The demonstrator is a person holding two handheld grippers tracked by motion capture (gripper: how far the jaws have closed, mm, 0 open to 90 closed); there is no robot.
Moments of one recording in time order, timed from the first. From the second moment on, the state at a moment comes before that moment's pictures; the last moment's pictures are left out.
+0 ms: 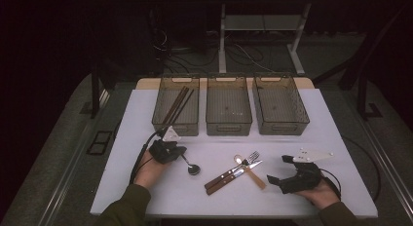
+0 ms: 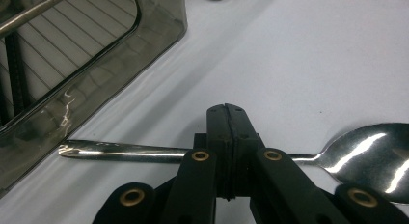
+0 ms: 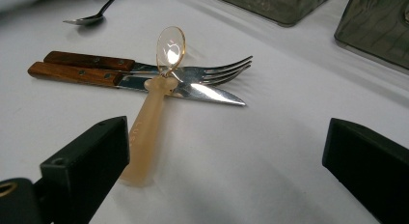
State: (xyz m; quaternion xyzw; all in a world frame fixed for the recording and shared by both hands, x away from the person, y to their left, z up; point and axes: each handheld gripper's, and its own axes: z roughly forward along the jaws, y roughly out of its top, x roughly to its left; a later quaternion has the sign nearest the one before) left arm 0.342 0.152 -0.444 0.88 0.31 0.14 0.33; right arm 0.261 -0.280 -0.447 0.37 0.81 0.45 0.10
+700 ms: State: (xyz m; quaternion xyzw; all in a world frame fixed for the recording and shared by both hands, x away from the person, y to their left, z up) left arm 0.336 0.154 -0.437 0.90 0.30 0.13 0.29; right arm 0.260 -0.281 -0.446 0.37 0.81 0.45 0.10
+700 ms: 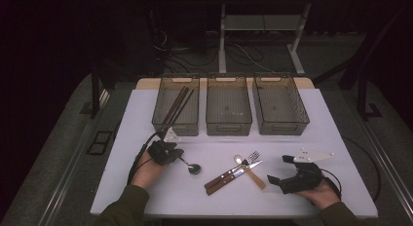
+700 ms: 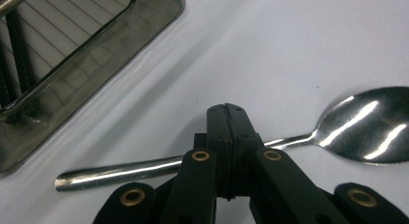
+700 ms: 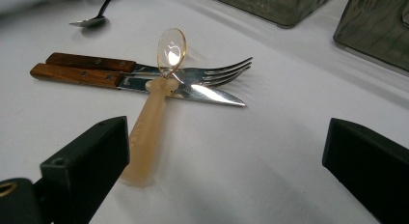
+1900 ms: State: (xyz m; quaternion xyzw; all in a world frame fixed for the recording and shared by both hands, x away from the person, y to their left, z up) left arm 0.305 0.168 -0.432 0.91 0.30 0.07 0.28; right arm 0.259 -0.281 -0.445 0.36 0.81 0.45 0.10
